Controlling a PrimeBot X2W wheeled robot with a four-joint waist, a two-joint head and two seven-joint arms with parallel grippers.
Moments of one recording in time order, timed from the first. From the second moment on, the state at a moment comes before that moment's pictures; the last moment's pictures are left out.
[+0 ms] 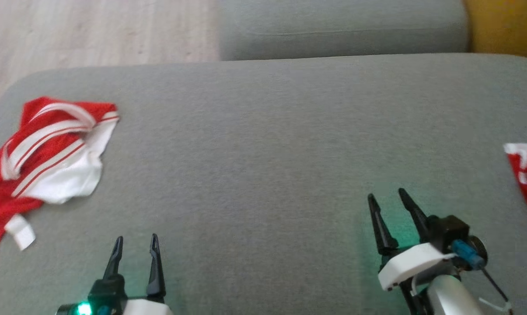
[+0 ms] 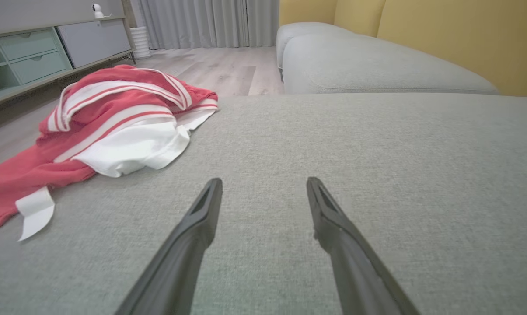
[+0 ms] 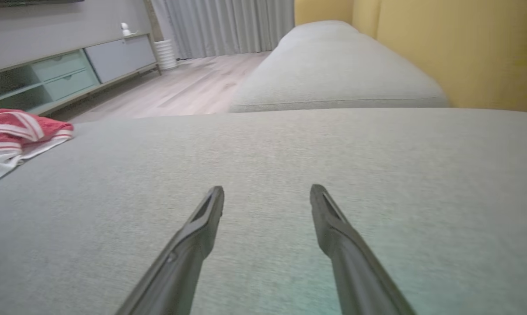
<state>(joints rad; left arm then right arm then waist) 0.04 0.05 -0.09 0.38 -0.10 0.06 -0.26 -0.13 -0.05 0.14 0.51 0.12 0.13 -0.25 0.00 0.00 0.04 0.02</state>
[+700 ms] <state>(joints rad) 0.09 0.05 0.04 0.41 -0.20 0.04 -0.26 -0.13 -0.05 0.29 0.50 0.17 0.13 -0.25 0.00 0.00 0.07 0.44</state>
